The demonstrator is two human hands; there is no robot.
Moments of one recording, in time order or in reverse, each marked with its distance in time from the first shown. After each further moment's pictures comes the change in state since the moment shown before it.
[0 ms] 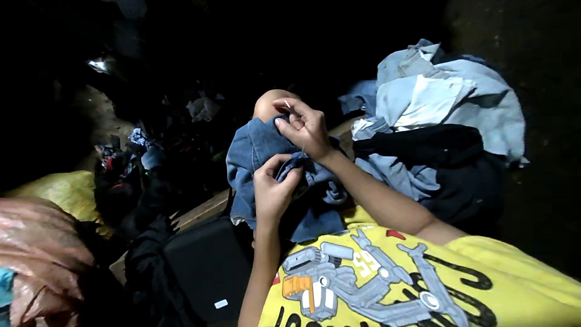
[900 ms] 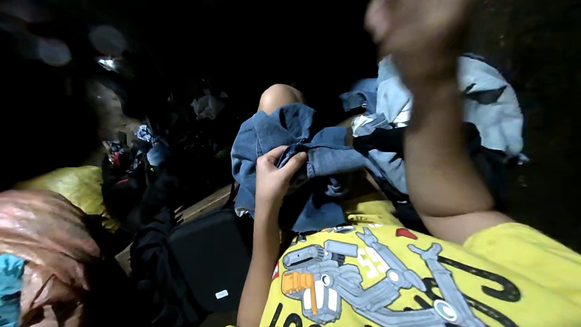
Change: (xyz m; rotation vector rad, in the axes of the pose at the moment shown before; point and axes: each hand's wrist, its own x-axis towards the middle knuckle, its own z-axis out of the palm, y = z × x) left_hand 0.007 0.018 0.002 -0.060 -0.029 -0.231; right_hand 0.086 -0.092 -0.110 -0.067 0.080 -0.126
